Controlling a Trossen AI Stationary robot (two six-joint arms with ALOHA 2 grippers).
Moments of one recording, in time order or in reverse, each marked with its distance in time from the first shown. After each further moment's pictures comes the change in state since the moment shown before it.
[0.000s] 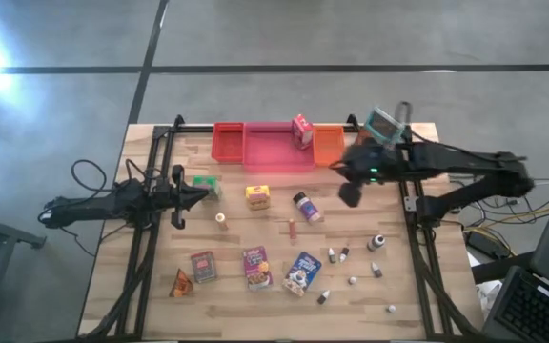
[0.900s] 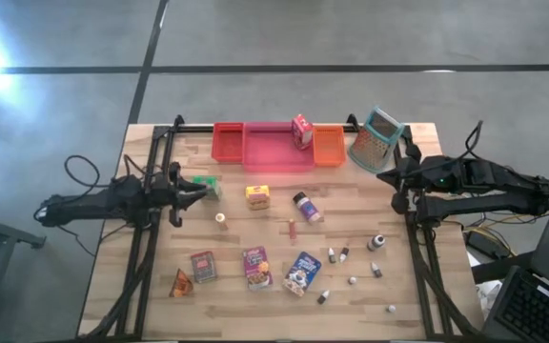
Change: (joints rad) left arm 0.000 0.114 0.142 -0.185 -0.032 -0.013; right arm -0.001 -0.630 -0.415 -0.001 0.007 -0.194
